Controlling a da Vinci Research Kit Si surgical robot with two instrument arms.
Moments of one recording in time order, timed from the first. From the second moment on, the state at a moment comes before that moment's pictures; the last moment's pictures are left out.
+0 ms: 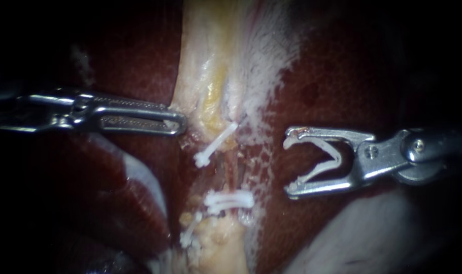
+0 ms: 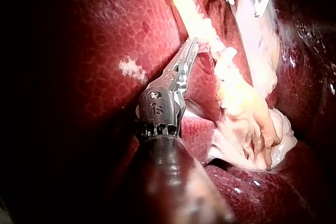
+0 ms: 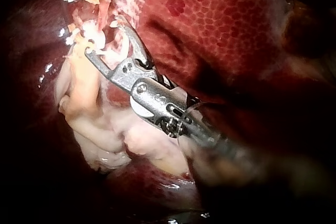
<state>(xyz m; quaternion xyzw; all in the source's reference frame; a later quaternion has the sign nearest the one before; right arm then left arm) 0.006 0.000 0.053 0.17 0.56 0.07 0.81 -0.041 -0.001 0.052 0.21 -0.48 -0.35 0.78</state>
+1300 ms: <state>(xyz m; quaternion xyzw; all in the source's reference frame) 0.016 -0.004 0.061 0.26 0.54 0.14 0.79 -0.037 -0.001 0.040 0.22 -0.50 -0.37 0.76</state>
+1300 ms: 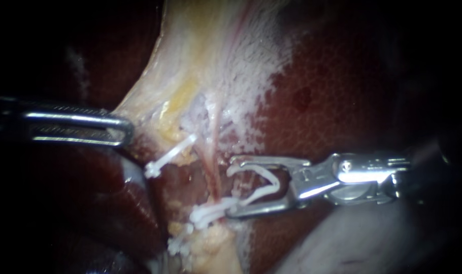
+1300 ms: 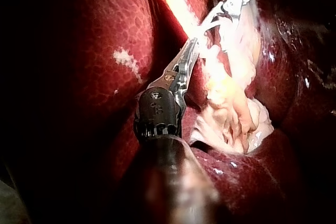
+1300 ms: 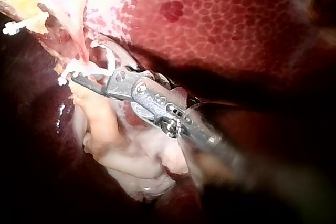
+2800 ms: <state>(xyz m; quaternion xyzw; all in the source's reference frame) 0.019 -0.003 0.059 0.30 0.54 0.13 0.77 -0.037 -0.001 0.040 0.22 -0.50 -0.37 0.76</state>
